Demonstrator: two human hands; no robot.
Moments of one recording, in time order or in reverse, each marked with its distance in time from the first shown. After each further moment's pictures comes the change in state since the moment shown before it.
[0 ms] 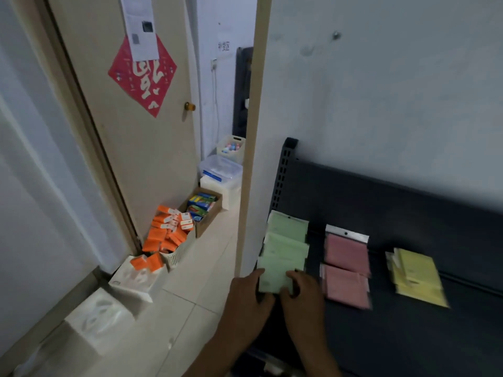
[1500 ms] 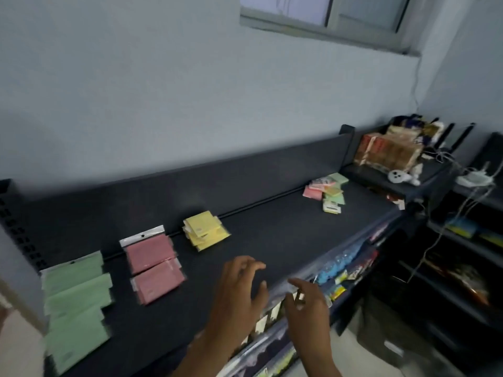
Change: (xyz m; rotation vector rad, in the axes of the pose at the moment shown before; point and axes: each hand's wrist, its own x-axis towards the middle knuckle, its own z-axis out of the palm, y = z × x) left_hand -0.077 0.138 0.193 0.053 -0.584 0.852; right_hand -0.173 0.097 -0.224 -0.078 0.832 0.500
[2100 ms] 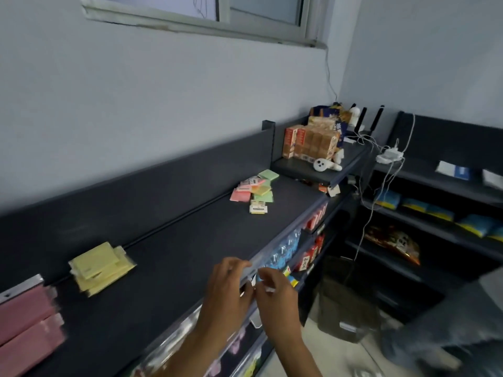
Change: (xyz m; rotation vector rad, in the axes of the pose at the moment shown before) left_hand 0.082 0.086 0.155 -0.049 -0.142 0.111; right_hand 0.089 0.063 -0.101 0.125 0.092 0.074
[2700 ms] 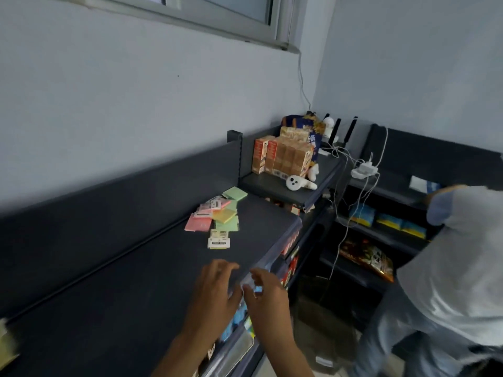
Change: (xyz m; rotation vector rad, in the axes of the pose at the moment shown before) left_hand 0.159 -0.017 0.110 0.006 -0.023 0.040; right_hand 0.173 0.055 -0.026 -0.170 0.020 -0.027
